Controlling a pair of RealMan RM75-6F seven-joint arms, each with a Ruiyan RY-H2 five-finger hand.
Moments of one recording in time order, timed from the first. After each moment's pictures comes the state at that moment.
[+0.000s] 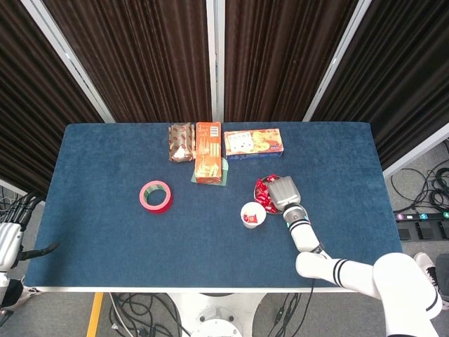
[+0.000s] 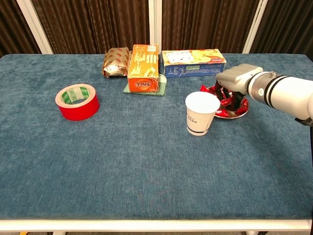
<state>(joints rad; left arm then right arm) -0.12 -1.24 -0.02 -1.20 1.57 1.53 -0.54 0.97 -1.71 0.10 -1.18 -0.57 0.85 -0.84</state>
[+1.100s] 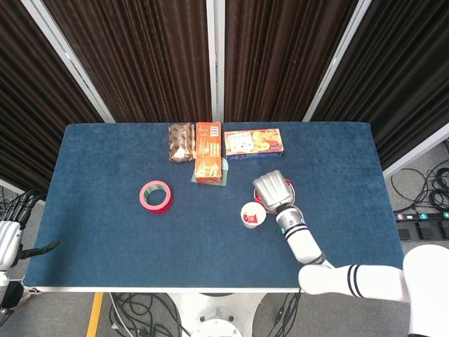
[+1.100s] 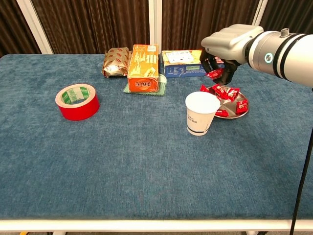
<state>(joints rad) -0.12 -1.21 -0.03 -1.26 1.57 1.55 -0.51 1.02 -1.50 0.14 -1.66 -0.59 1.07 -0.99</state>
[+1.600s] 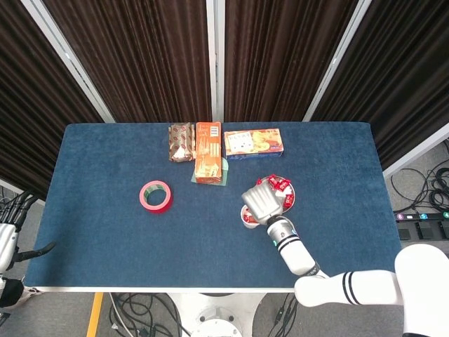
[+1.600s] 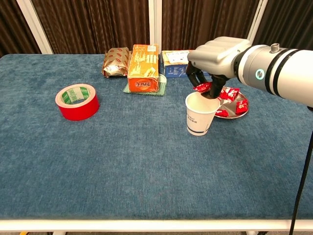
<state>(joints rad) -0.11 -1.20 -0.02 -1.26 1.57 1.56 -0.52 1.03 -1.54 0.10 -1.71 -0.63 1.10 -0.99</state>
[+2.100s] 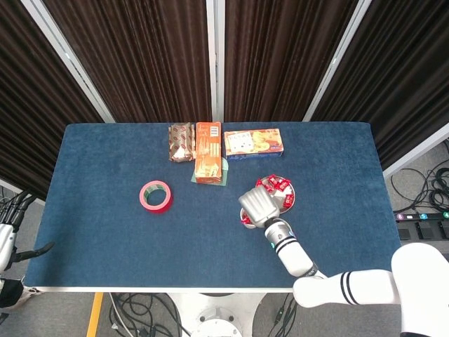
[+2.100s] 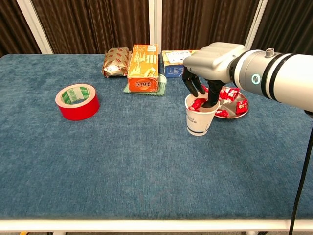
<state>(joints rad) -0.10 -1.21 -0.03 -1.24 1.57 1.56 -0.54 1.05 -1.55 0.09 -1.71 -0.61 1.08 -0.99</state>
